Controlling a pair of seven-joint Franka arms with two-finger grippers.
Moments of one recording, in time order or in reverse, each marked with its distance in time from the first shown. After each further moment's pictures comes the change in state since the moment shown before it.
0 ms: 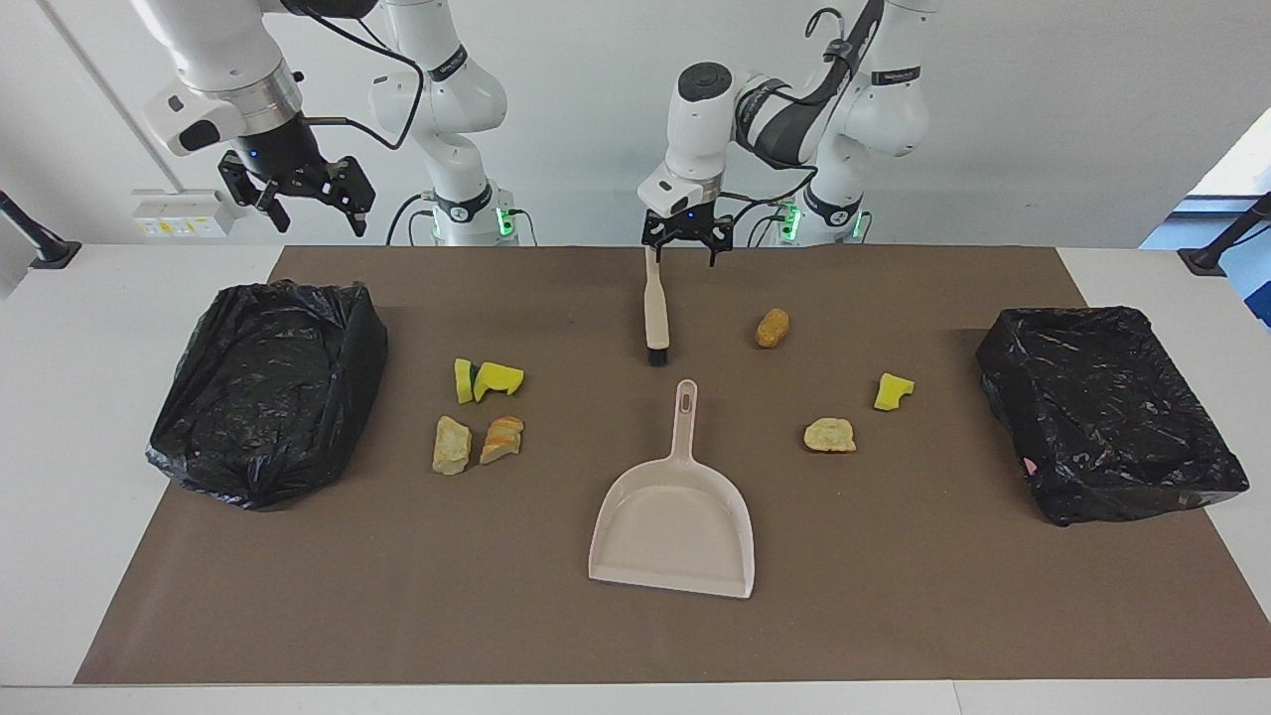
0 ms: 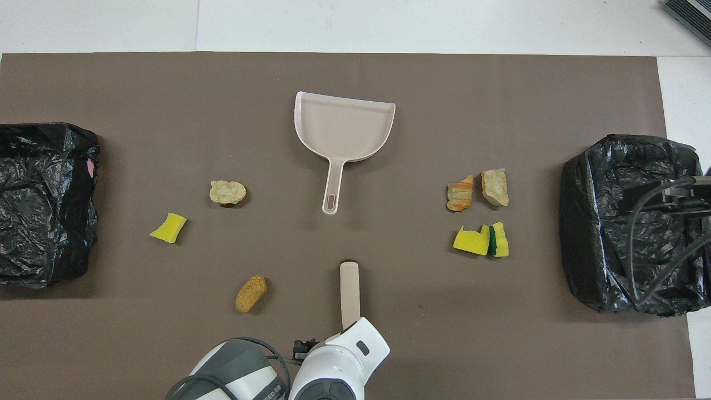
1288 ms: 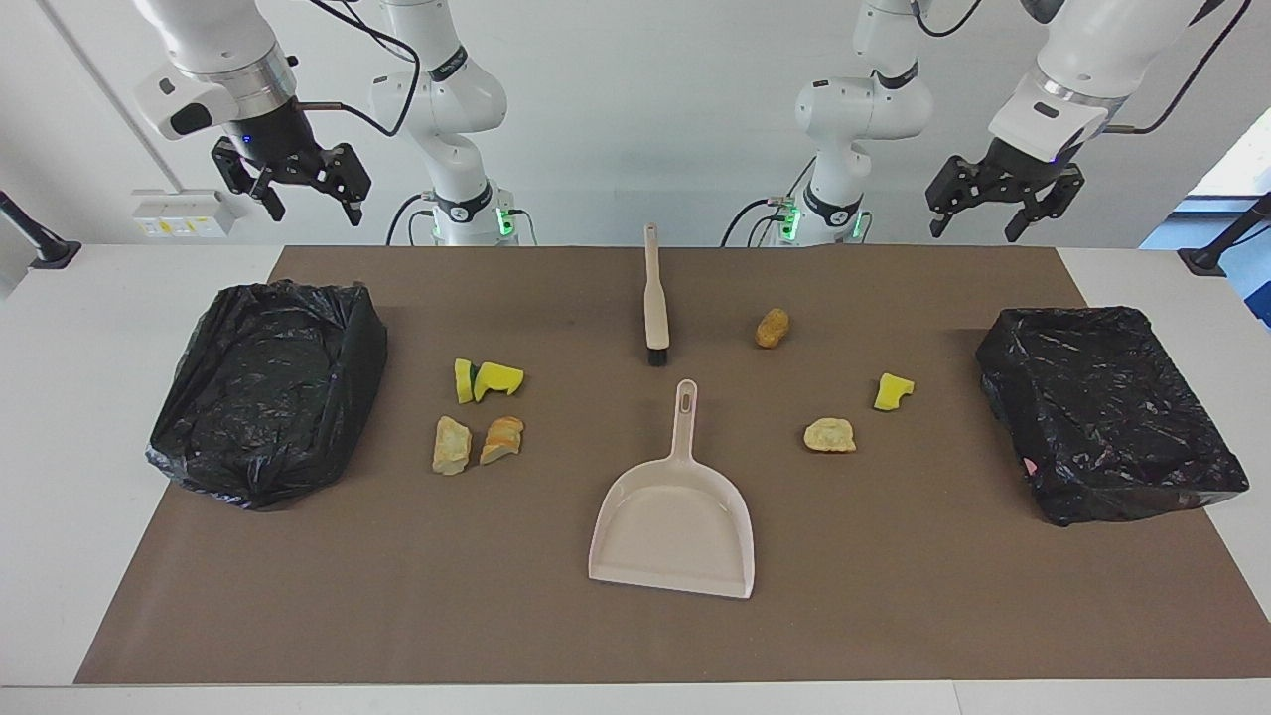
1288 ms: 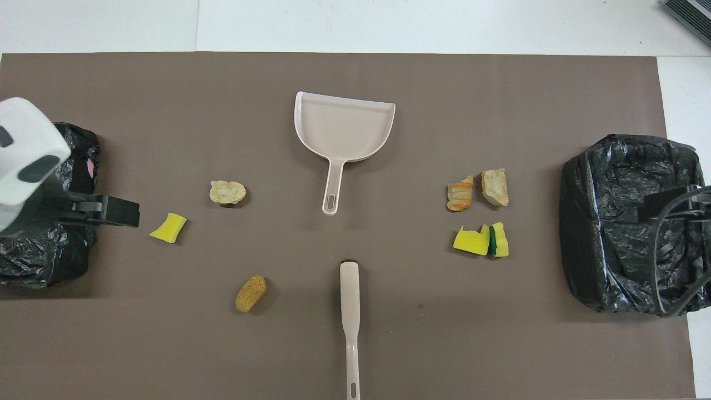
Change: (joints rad) left arm 0.781 -0.035 0.008 0.698 0.001 -0.750 0.693; right arm -0.042 -0.066 -0.029 0.024 -0.036 -0.098 -0.093
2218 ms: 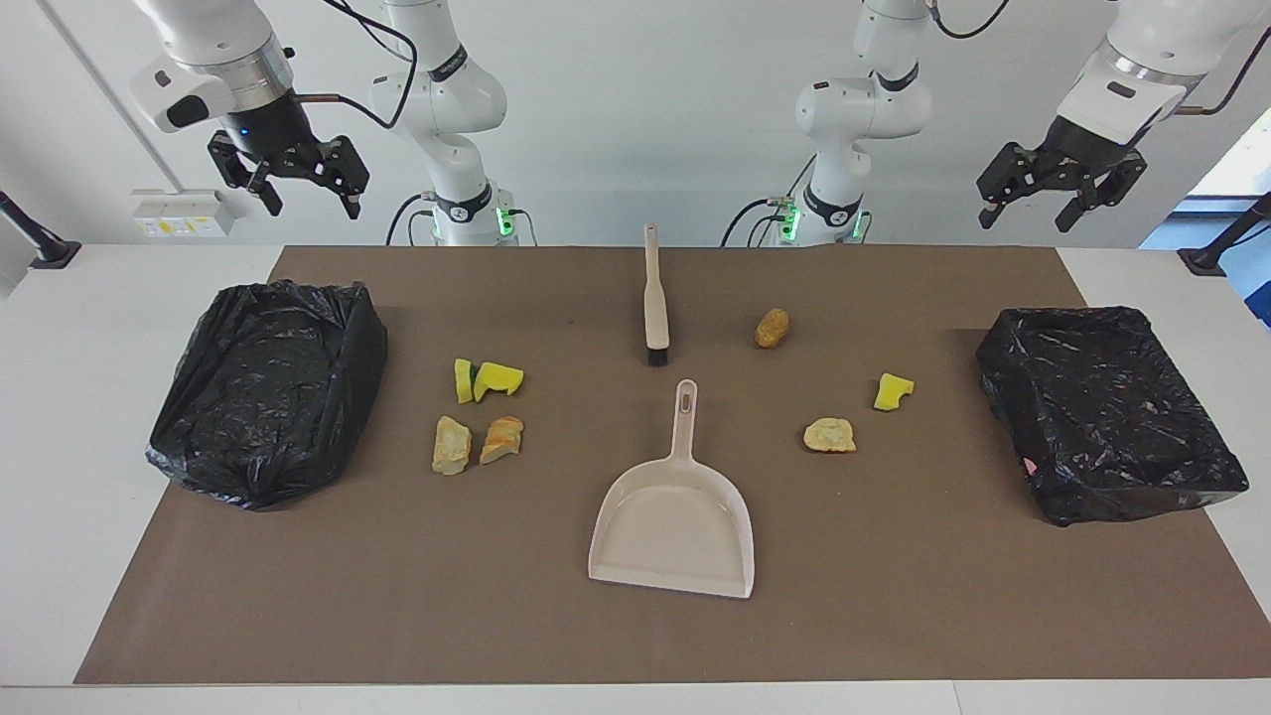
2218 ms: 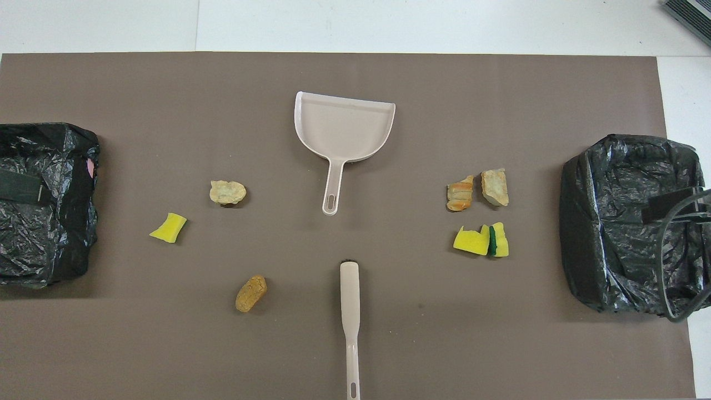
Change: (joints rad) left arm 0.181 0.113 0.025 0.272 0.002 -0.162 0.185; right arm 0.000 0.003 0.000 0.017 0.000 -0.029 -0.014
